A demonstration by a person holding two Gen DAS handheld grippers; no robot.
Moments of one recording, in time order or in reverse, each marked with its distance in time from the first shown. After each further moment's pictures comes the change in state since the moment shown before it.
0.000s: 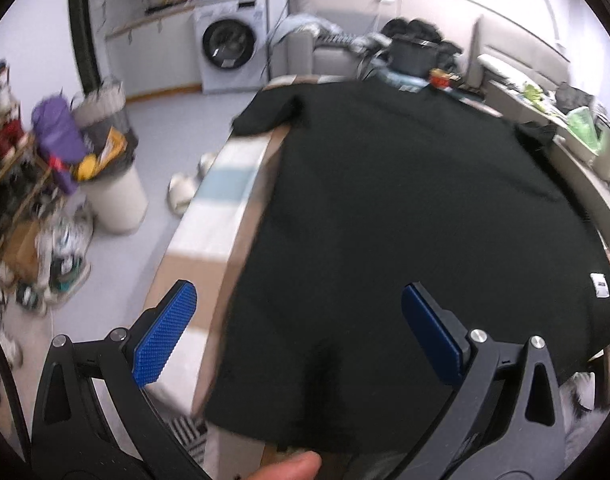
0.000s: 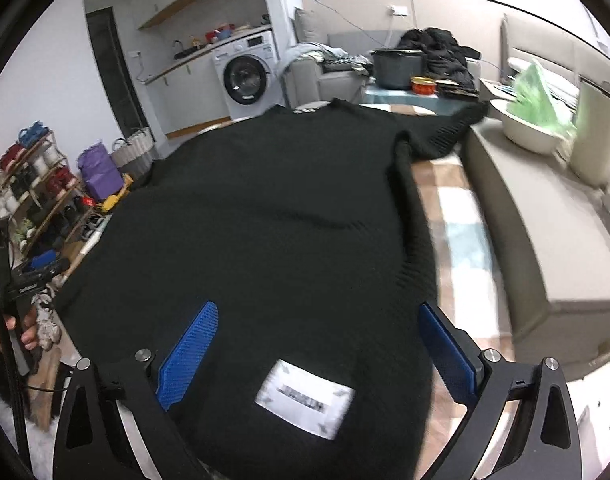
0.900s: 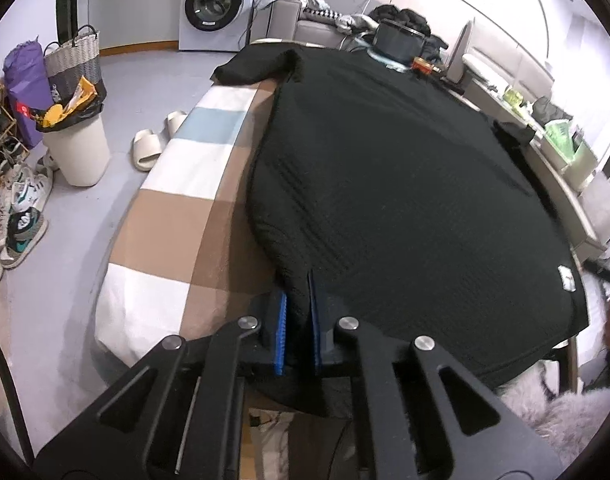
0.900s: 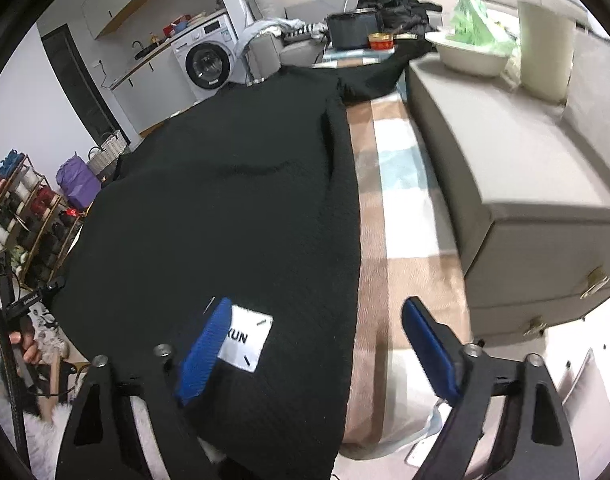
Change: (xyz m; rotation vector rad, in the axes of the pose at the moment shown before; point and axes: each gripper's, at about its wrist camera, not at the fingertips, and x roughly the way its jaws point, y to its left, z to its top) left arm 0.022 0.031 -0.029 -0.087 0.088 -0.190; right arm -0.005 -0.050 -0.037 0.142 0.127 0.009
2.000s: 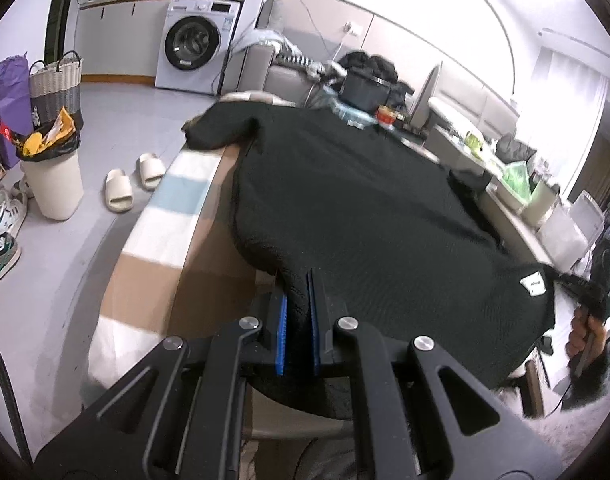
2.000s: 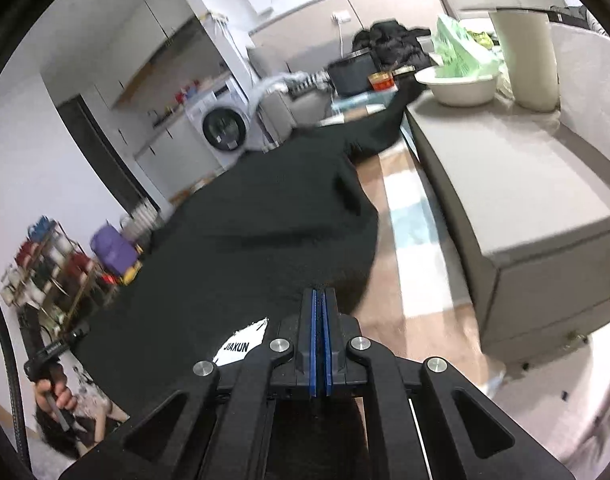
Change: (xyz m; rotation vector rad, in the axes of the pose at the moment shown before) left arm -0.056 -0.016 0.018 -0.006 -0.181 -0.132; right arm -0.032 -0.012 0.020 0.123 -0.259 0.141
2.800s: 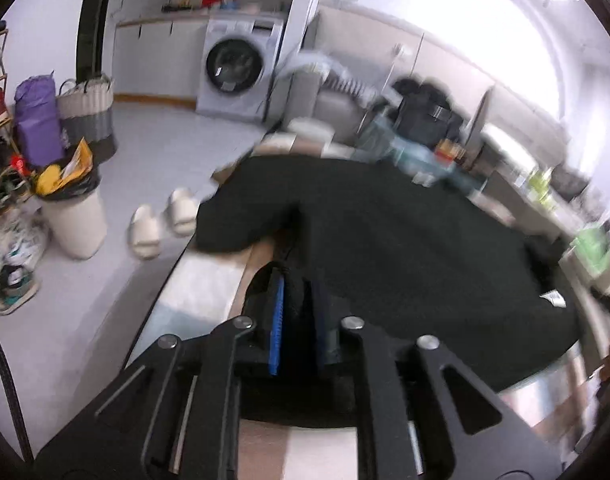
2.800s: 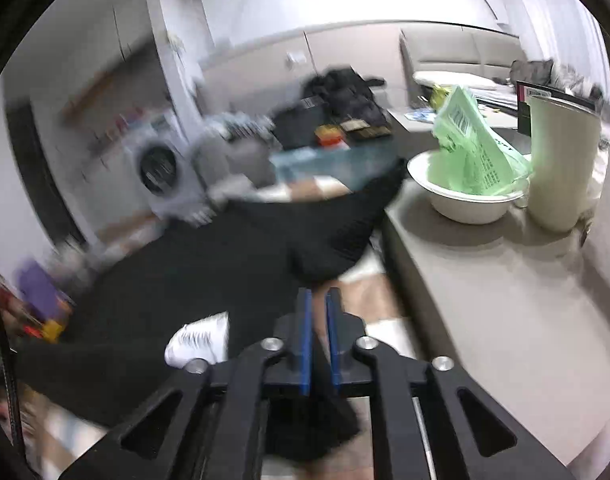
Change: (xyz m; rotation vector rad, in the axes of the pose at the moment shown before) left arm 0.129 0.005 0.131 -0.034 -0.032 0.229; right arm 0.109 0.007 0.126 -0.041 -0.077 -0.324
